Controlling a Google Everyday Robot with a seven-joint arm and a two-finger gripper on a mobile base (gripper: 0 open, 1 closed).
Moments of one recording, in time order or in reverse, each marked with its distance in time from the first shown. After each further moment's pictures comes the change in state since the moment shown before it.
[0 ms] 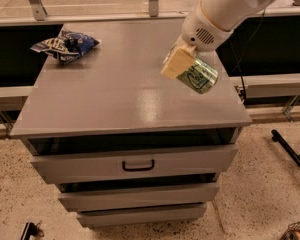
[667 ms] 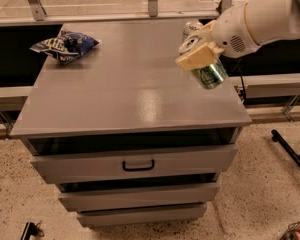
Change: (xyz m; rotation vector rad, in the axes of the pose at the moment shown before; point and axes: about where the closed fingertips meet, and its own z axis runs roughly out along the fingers) arm 0.018 -0.026 -0.031 0.106 -0.333 0.000
